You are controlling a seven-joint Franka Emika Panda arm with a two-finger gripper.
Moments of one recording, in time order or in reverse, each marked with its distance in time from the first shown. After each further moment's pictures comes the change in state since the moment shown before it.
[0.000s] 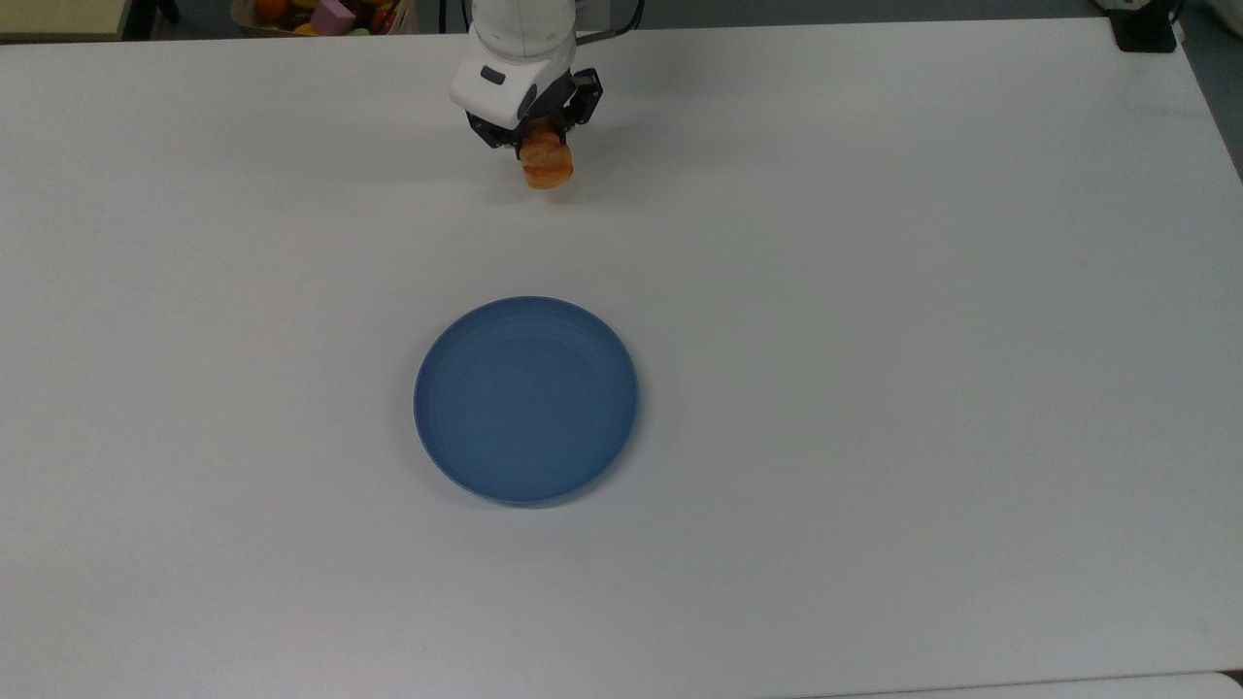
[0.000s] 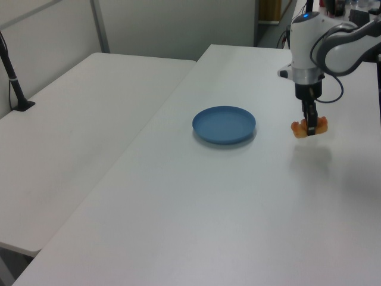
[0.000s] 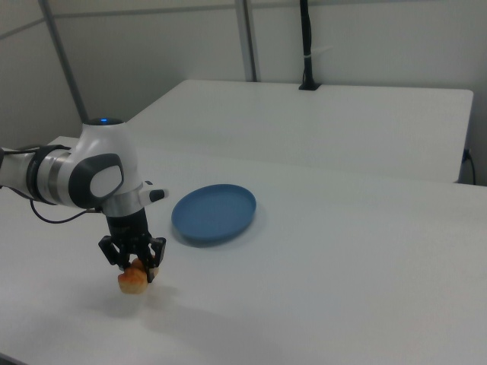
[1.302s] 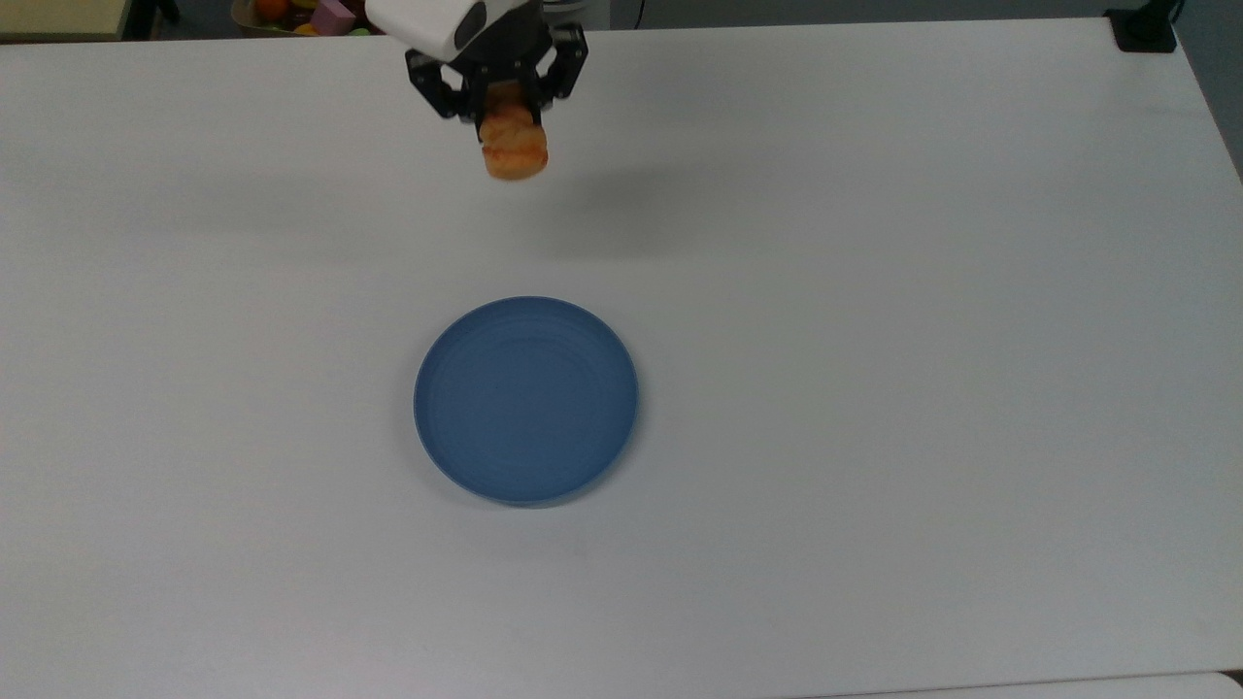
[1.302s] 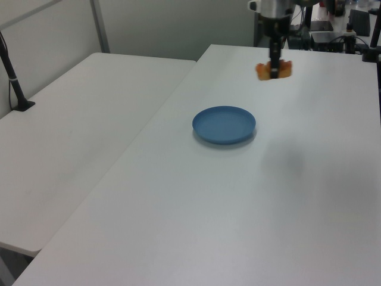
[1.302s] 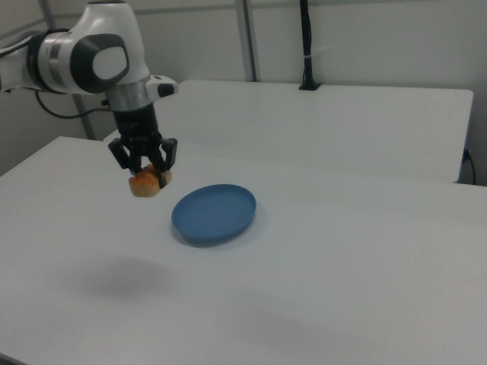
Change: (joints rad) arm -0.022 0.121 -0.002 0.609 0.000 -0.392 0.043
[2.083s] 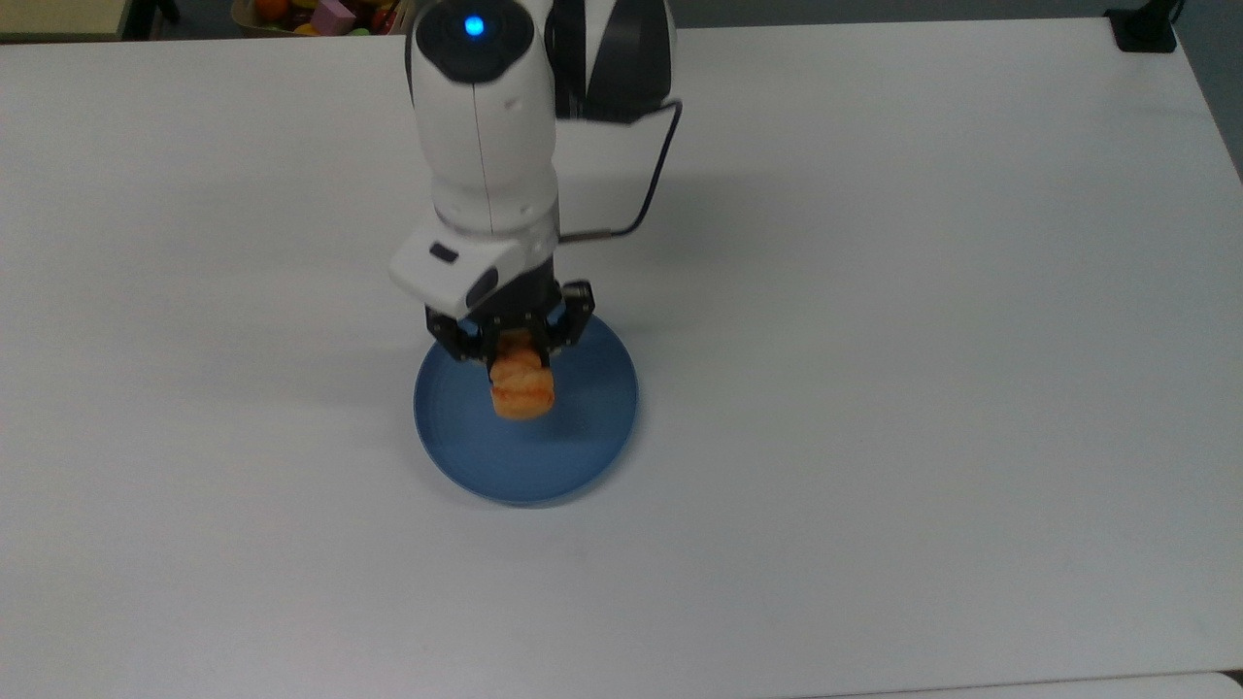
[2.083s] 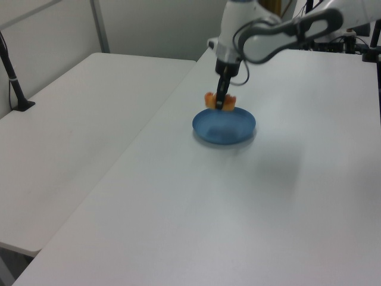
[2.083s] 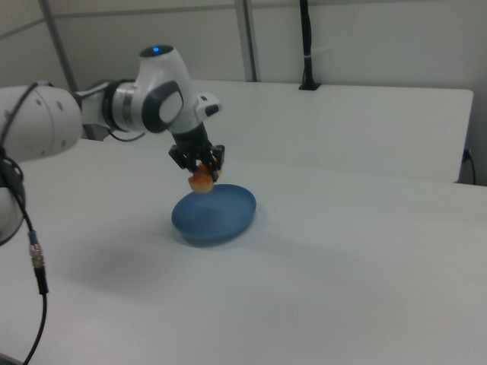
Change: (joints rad) arm 0.005 0.436 0.000 0.285 -0.003 0.395 0.070
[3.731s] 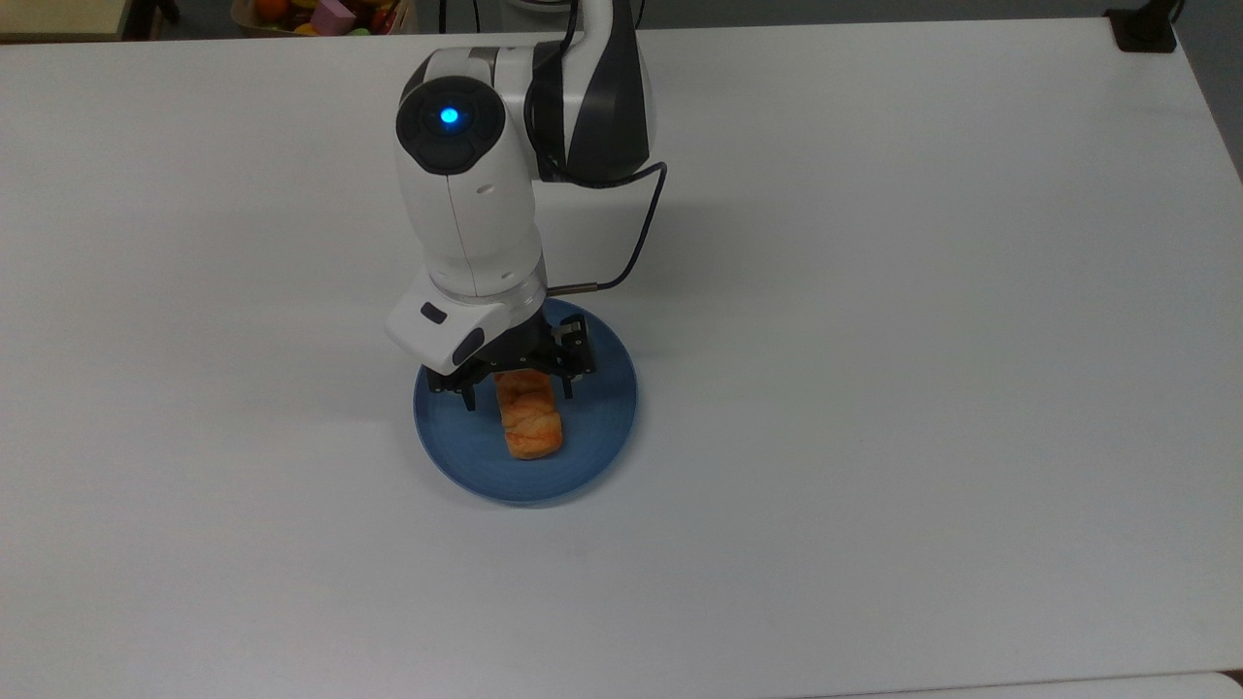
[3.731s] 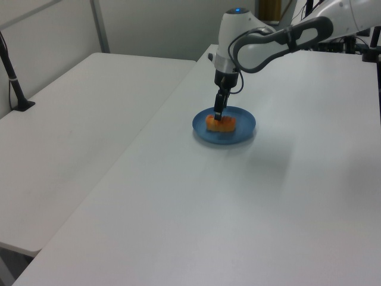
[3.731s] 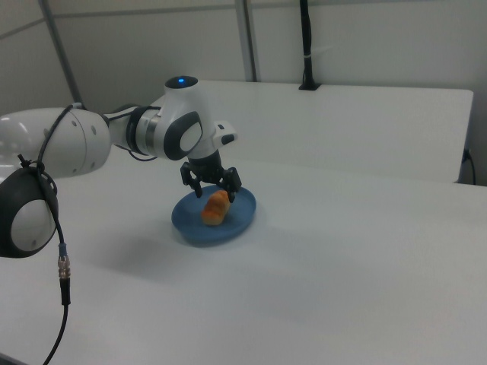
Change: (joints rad) arm -0.018 0.134 0.000 0.056 0.066 0.037 0.007
